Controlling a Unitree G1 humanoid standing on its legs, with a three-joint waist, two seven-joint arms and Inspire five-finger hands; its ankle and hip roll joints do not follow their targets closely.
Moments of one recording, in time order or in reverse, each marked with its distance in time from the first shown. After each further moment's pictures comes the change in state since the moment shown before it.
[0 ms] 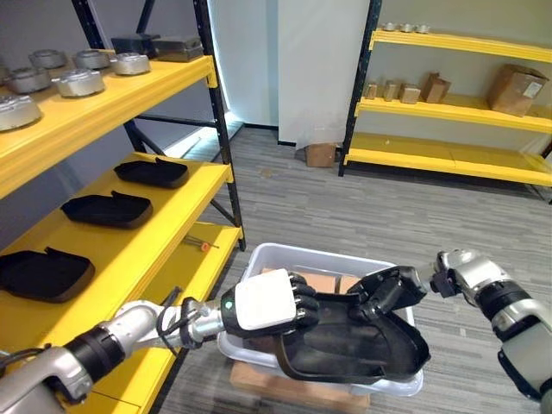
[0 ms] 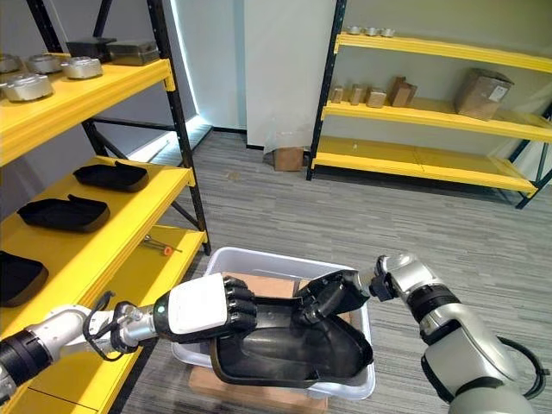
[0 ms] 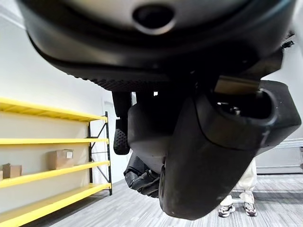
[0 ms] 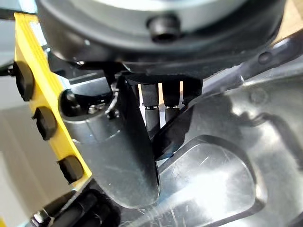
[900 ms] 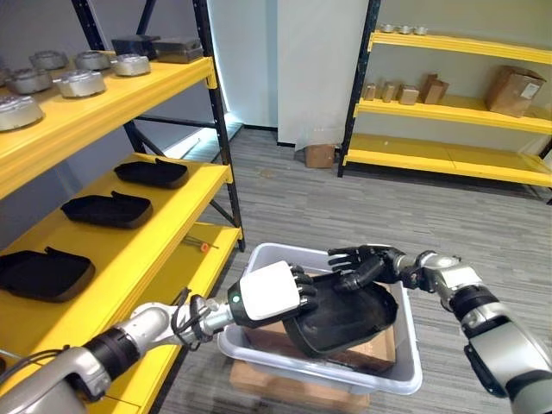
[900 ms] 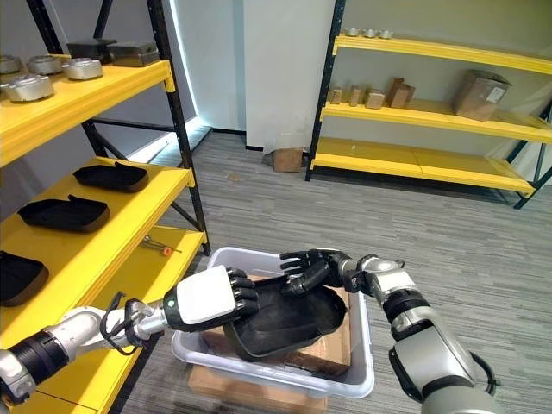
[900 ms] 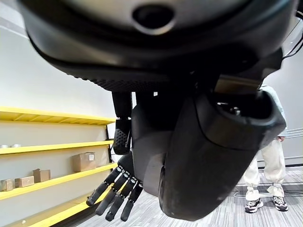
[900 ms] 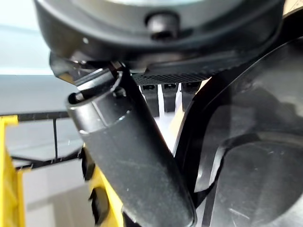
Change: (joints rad) left arm -0.006 -0.075 -0.003 0.081 0.015 0.119 -0.019; right arm 0.006 0.176 -0.199 0.099 0.078 -0.097 -0.620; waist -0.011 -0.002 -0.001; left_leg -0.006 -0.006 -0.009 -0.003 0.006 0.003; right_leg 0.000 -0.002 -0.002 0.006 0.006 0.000
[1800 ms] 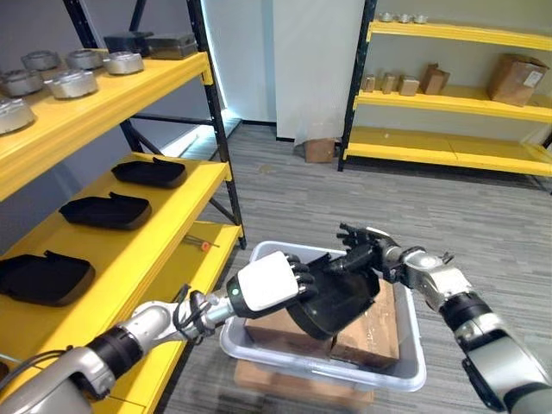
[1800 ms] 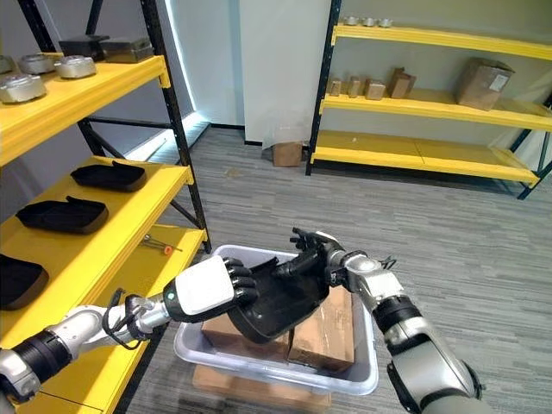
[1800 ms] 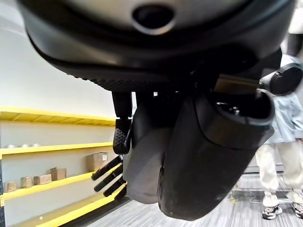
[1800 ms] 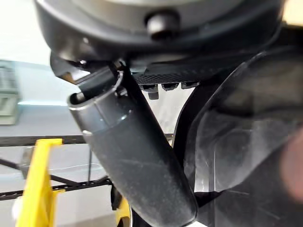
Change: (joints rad) left arm 0.022 -0.004 0.051 0.008 -0.050 0.057 -0.004; right arm 0.139 -0.020 -0.022 -0.453 0.051 0.008 -0.379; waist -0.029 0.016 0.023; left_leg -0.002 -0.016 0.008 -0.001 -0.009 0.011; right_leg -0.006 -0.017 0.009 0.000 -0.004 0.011
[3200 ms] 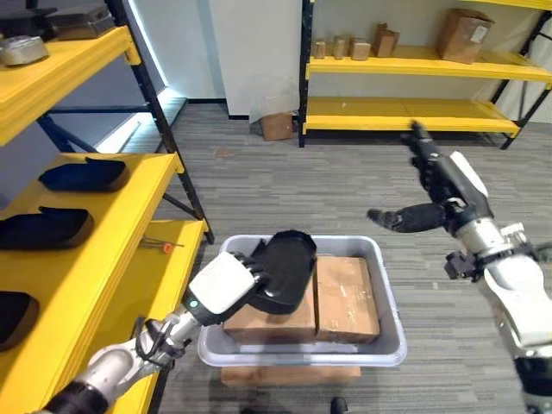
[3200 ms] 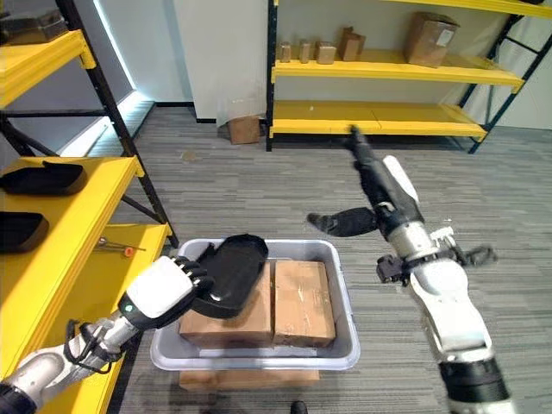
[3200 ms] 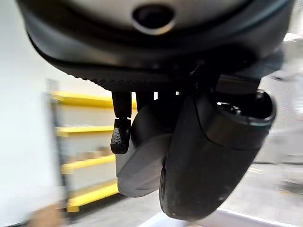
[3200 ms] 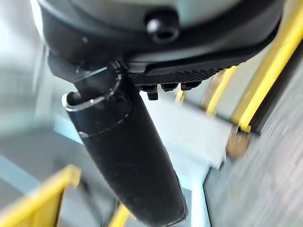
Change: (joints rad) left arm 0.519 -0.052 0.499 -0.140 0.032 0.242 -0.061; right arm 0.537 -0.012 -0.492 -0.717 -0.266 -0.229 -0.248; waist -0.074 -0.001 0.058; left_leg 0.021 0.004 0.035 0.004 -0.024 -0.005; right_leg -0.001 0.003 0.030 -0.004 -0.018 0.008
